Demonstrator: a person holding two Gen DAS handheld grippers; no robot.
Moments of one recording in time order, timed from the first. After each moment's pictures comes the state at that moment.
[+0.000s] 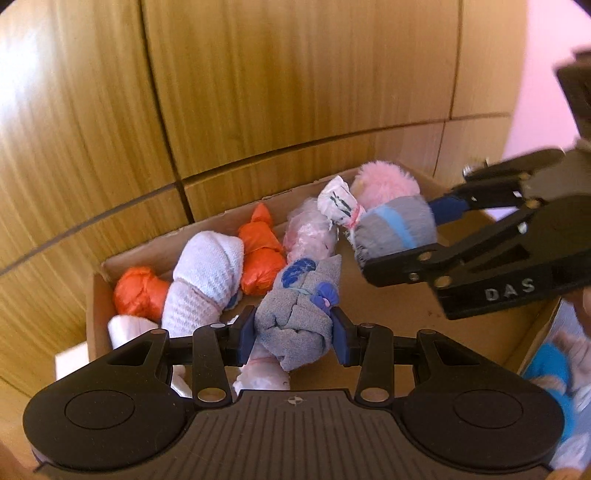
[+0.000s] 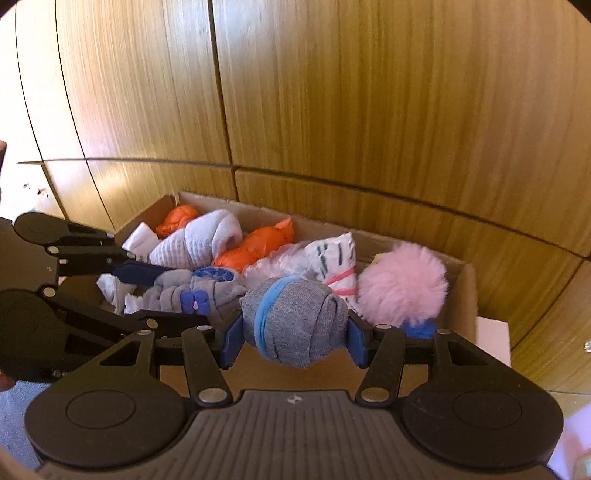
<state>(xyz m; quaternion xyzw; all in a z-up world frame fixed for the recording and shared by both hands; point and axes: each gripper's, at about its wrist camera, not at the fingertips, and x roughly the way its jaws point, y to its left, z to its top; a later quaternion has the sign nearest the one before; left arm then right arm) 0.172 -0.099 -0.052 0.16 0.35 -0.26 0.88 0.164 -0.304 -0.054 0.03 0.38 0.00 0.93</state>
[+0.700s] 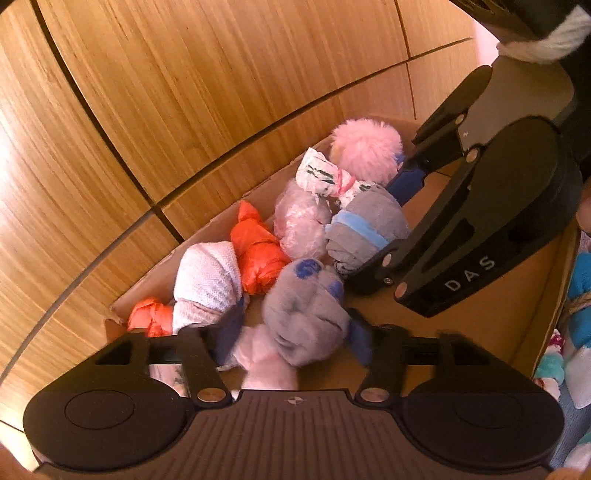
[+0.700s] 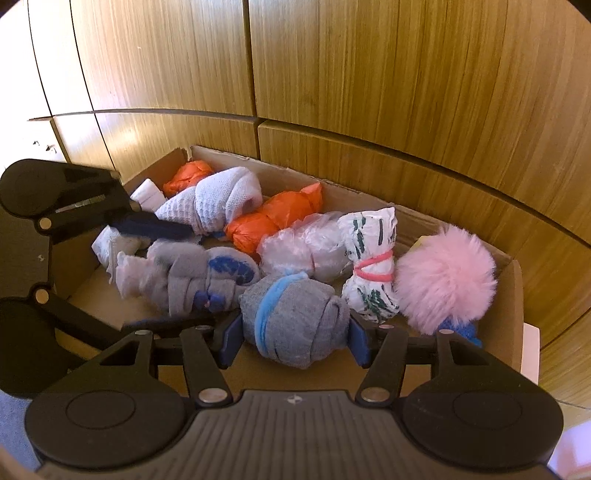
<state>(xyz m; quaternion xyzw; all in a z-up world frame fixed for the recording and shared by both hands) 0.161 -0.112 -0.065 0.30 0.31 -0.27 0.86 0.180 -0.294 -0.070 0.00 0.43 0.03 0.90</state>
